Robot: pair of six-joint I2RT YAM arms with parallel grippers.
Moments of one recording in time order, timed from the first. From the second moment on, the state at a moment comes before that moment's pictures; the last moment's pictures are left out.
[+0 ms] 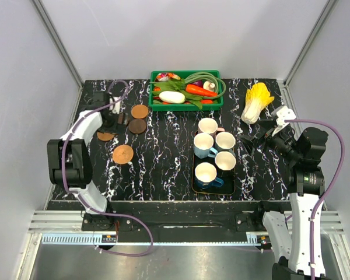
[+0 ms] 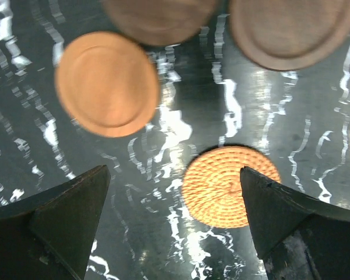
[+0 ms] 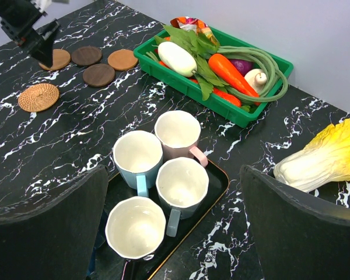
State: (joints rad) left arm 0.04 1.70 1.27 -0.68 0.00 0.17; right arm -0.15 0.65 0.91 -0.40 -0.80 -0.16
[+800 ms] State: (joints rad) left arm -0.12 1.72 1.08 -0.61 -0.12 0.26; right arm -0.15 0.65 0.91 -0.40 -0.81 -0.16
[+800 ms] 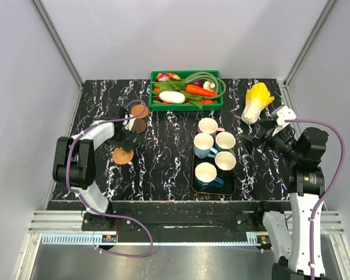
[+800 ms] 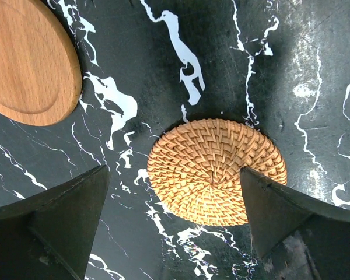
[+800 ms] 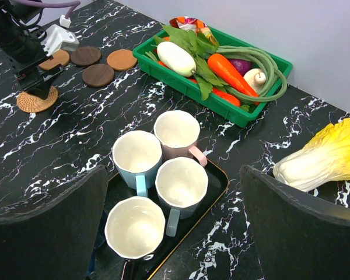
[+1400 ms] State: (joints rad) left arm -0.12 1.66 1.02 -0.60 -0.13 0.28; right arm -0.15 0.66 0.91 -0.40 -0.81 -0.16
